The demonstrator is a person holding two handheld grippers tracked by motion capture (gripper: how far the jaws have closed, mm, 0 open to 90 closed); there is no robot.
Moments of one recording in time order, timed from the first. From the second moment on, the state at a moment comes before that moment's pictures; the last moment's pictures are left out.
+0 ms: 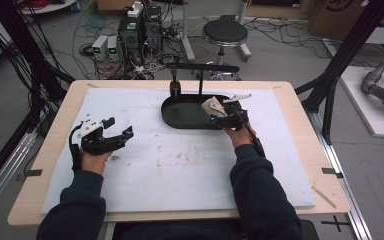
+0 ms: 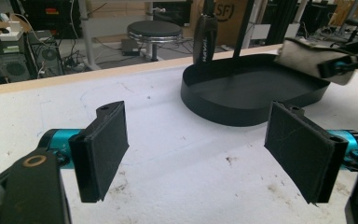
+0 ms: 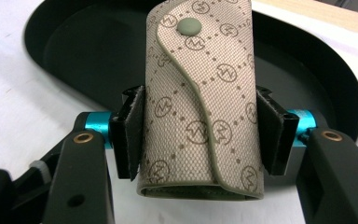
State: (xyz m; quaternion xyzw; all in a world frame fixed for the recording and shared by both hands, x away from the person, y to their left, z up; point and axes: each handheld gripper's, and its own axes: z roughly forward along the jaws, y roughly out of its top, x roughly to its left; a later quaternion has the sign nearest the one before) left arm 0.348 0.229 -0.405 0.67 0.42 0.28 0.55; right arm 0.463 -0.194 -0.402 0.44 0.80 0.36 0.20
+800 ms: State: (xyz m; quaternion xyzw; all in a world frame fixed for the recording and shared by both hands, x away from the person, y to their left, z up) left arm 0.348 0.228 -0.405 0.67 0.42 0.27 0.55; right arm 0.494 -0.182 -0.410 0.45 0.80 0.33 0.24
